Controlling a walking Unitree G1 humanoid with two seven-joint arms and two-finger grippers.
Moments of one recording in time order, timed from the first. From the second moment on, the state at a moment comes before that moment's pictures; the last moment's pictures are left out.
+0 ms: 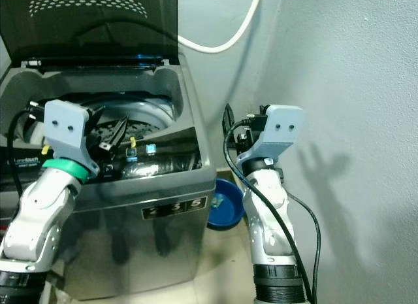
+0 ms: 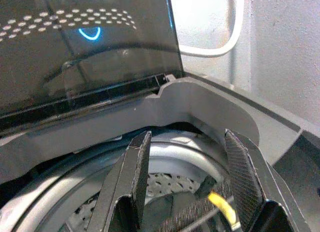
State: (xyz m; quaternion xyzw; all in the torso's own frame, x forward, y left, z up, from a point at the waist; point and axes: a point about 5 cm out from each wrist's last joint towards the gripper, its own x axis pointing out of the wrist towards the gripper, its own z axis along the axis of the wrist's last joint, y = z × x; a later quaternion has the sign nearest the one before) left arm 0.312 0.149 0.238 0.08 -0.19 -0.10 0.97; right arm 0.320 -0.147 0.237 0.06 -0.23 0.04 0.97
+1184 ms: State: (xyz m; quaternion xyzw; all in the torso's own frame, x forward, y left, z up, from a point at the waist) left arm 0.313 0.143 0.248 0.05 -0.19 -0.10 0.97; right arm 0.320 -0.138 0.238 0.07 -0.23 0.06 0.97
